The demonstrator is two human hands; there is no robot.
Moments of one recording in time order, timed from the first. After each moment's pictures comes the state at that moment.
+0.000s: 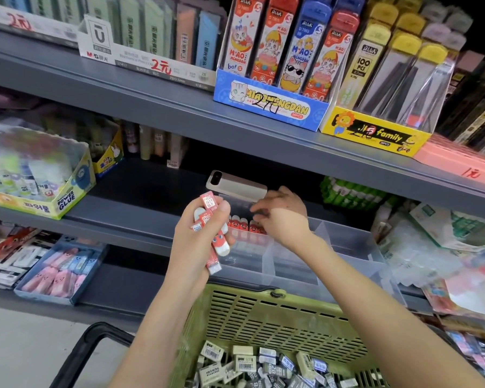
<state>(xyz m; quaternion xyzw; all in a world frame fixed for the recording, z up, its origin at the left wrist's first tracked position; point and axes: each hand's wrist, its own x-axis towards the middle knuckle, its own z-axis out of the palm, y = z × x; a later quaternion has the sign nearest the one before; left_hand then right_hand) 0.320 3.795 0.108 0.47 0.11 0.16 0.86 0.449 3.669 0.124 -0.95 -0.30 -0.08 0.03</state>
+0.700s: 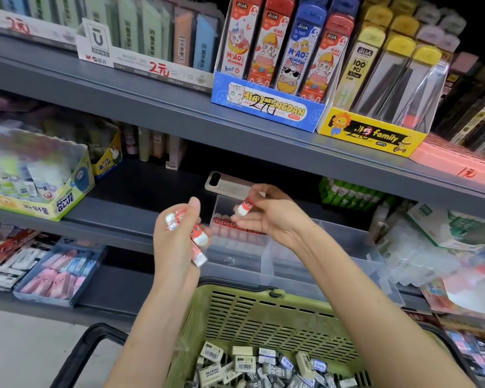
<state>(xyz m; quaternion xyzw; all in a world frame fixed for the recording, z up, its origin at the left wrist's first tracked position) 0.321 3.805 0.104 0.38 0.22 0.24 0.87 0.422 3.688 0.155 -0.65 -0.02 0.27 0.71</state>
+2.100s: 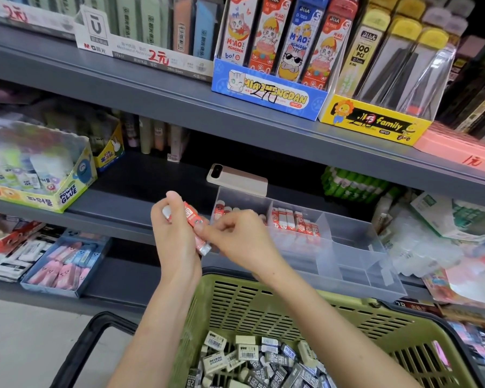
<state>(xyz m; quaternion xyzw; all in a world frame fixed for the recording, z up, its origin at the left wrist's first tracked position) 0.326 3.800 0.095 0.41 0.27 0.32 0.81 0.347 3.712 0.140 -0.88 -0.22 0.12 0.41</state>
